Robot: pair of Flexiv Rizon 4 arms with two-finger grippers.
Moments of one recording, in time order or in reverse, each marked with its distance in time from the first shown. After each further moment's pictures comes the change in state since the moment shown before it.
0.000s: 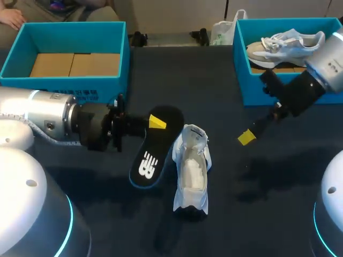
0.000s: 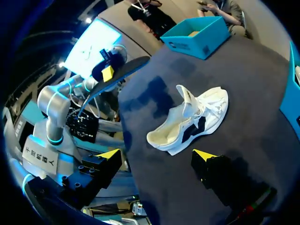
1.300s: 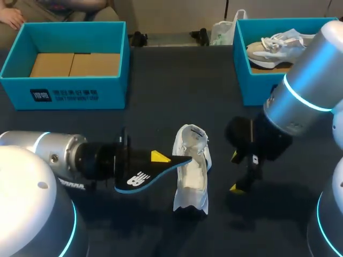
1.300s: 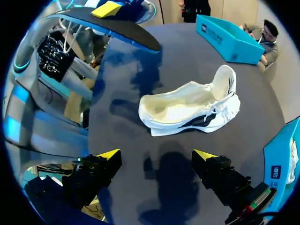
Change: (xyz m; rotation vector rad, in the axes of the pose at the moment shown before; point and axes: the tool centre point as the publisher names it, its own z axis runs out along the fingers) left arm 0.047 -0.061 0.017 0.170 -0.117 -0.431; right arm -0.001 -0.049 0.074 0.269 -0.359 -0.454
